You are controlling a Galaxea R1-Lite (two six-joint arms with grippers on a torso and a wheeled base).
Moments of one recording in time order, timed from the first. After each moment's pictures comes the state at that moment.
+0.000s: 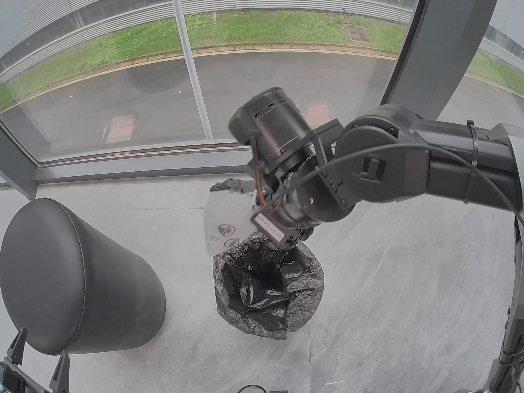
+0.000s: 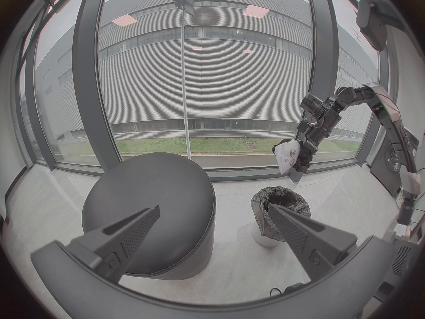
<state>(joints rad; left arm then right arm) 0.00 0.02 -0.02 -0.01 -0.04 -0.01 0.88 2.16 -2.00 0.63 -0.55 -0.23</state>
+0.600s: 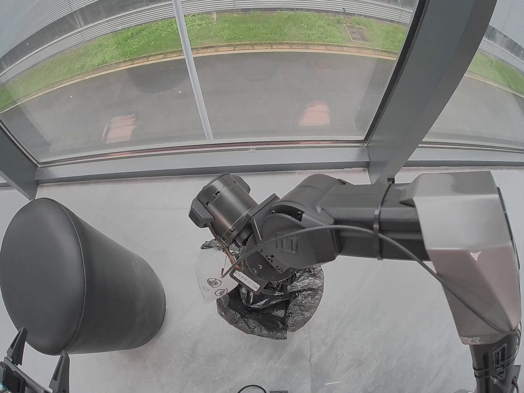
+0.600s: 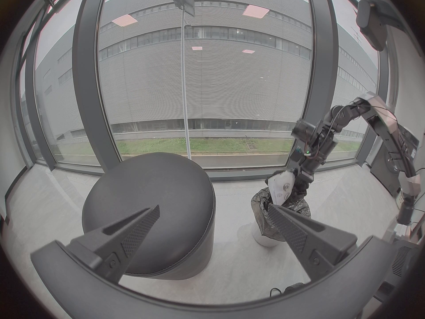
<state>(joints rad) 0.00 0.02 -0.02 -0.01 -0.04 -0.01 0.94 2.34 -2.00 0.65 -0.55 -0.16</state>
